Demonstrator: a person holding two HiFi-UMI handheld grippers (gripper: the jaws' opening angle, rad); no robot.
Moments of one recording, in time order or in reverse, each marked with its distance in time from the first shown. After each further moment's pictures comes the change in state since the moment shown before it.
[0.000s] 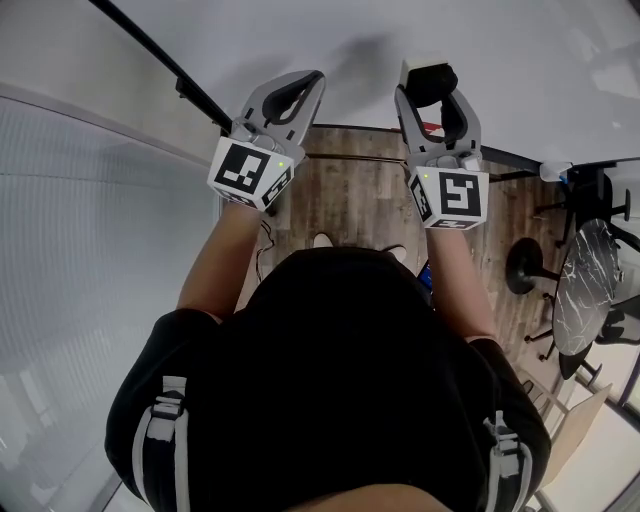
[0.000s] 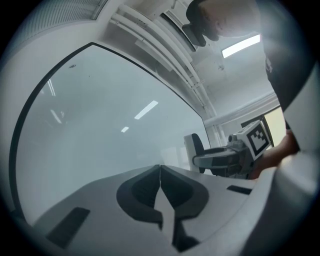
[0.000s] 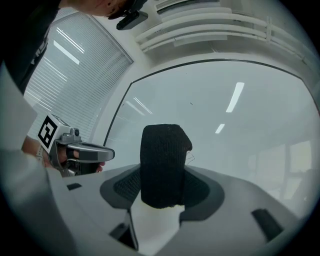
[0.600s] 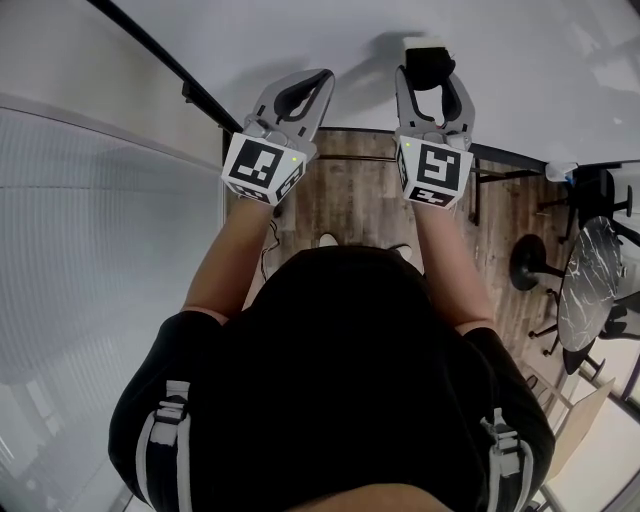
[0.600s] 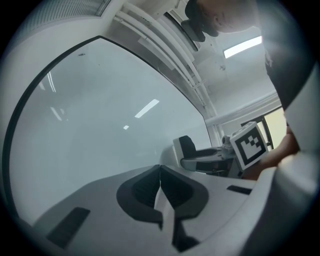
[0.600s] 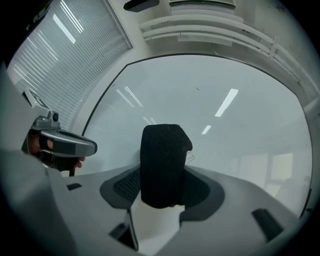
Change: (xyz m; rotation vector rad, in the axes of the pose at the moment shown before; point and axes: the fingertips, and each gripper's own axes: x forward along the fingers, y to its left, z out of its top) left arm 0.005 0.020 -0.026 -0.014 0.007 -0.006; right arm 0.047 -0.002 -0.023 -0.073 0.052 -0.189
